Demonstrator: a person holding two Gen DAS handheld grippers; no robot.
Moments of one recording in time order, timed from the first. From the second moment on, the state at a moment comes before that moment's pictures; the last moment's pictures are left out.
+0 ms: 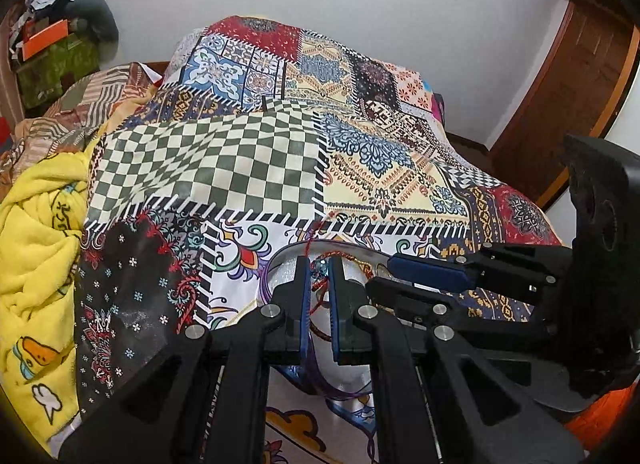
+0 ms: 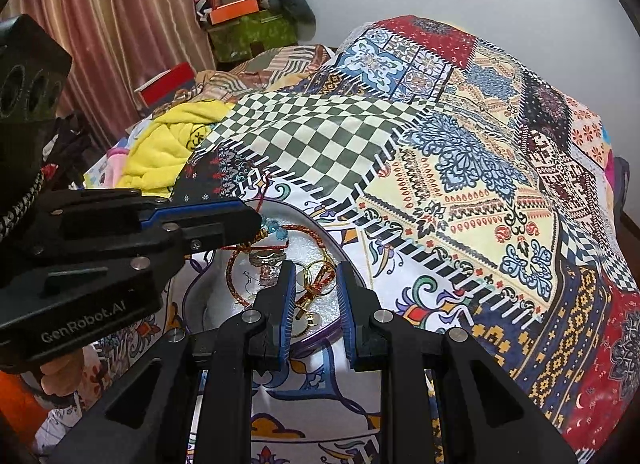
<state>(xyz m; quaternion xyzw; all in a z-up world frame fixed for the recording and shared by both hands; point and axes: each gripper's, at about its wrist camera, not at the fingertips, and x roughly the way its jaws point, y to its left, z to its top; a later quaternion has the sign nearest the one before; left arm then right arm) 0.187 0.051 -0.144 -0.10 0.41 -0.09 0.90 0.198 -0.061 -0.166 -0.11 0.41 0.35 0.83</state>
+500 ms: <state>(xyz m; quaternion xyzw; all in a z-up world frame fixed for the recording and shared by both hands) 0.169 0.058 -0.120 -0.09 0.39 -0.07 0.91 0.194 -0.060 -0.157 -0.12 0.41 0.35 0.83</state>
